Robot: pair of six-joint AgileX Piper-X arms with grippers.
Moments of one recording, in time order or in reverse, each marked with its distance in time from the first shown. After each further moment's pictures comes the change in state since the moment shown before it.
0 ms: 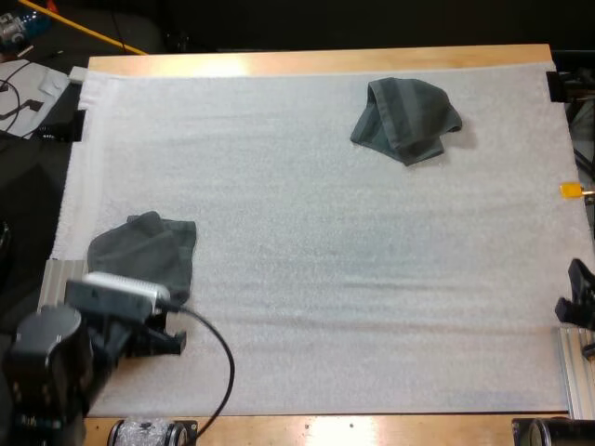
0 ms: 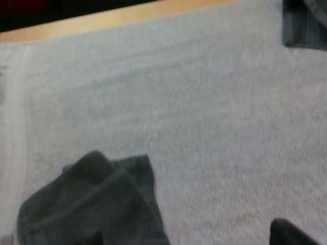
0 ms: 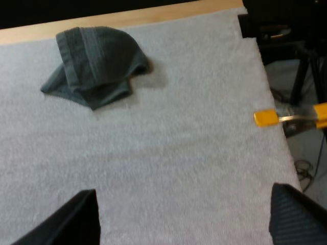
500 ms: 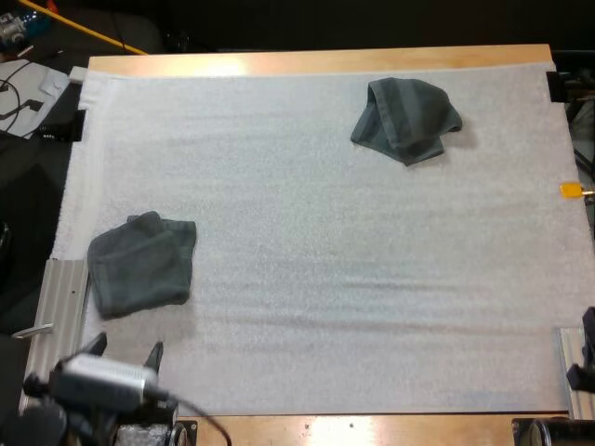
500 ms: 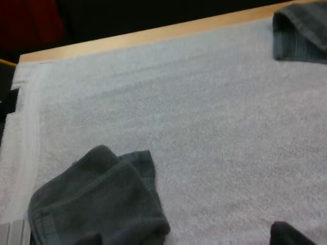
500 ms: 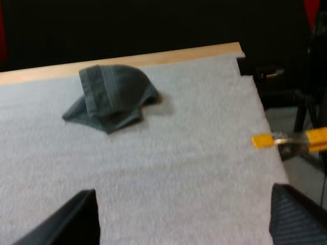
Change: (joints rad) left arm 0.000 -0.283 0.038 0.116 -0.003 0.000; right arm 0.000 -0.255 -0.003 0.083 -0.003 0.003
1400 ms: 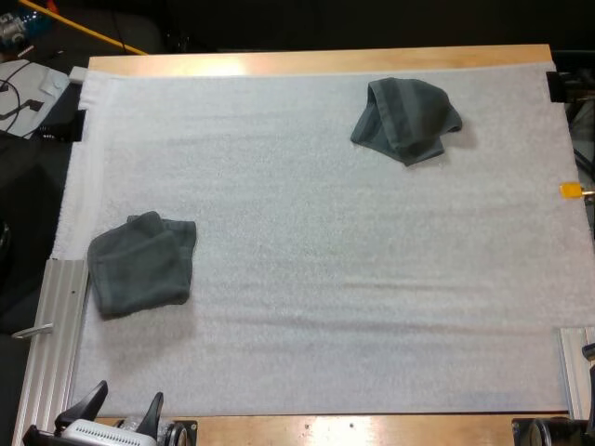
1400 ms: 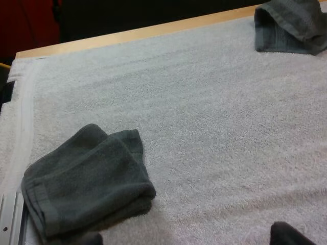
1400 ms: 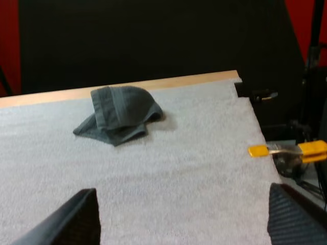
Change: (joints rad) left arm 0.000 -0.236 0.001 0.185 0.022 0.005; right arm 0.000 -0.246 -0.005 0.113 0.004 0.000
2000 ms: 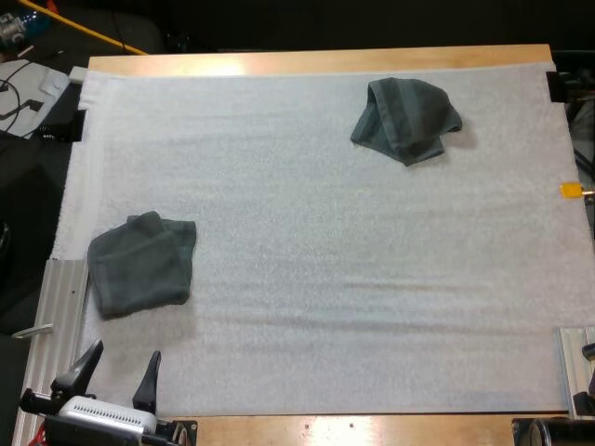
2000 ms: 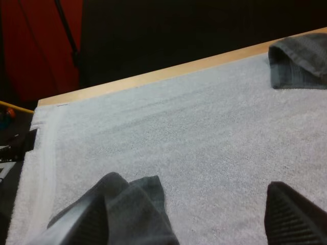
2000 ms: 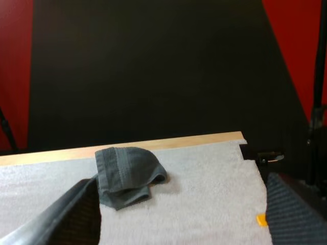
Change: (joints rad) left arm 0.000 0.000 0.094 -0.293 -0.002 0.033; right arm 0.000 0.000 0.120 -0.316 0.002 0.002
